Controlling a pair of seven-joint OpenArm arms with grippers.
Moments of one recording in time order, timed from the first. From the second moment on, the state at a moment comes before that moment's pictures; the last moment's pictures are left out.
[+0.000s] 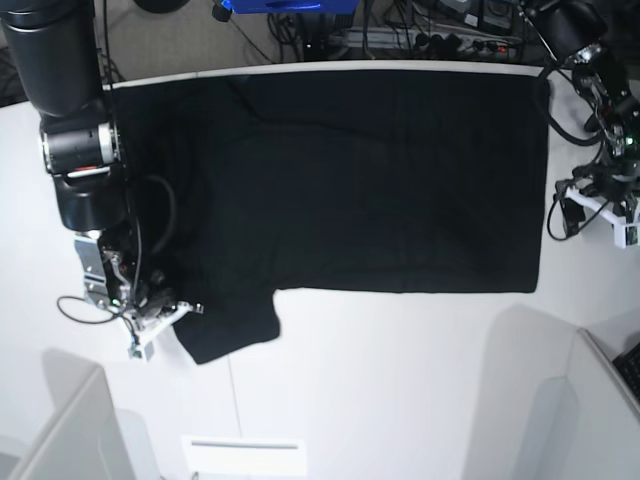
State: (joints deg) left arm 5.6 -19.4 -39.3 86.3 -14.4 -25.9 40.5; right arm 38.2 15.1 -16.1 27.8 29.8 9.3 -30.1
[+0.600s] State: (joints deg) left arm -16.1 -22.3 -32.7 60.7 -14.1 -25.5 40.3; right arm 38.3 15.0 -16.1 27.8 30.0 9.3 -30.2
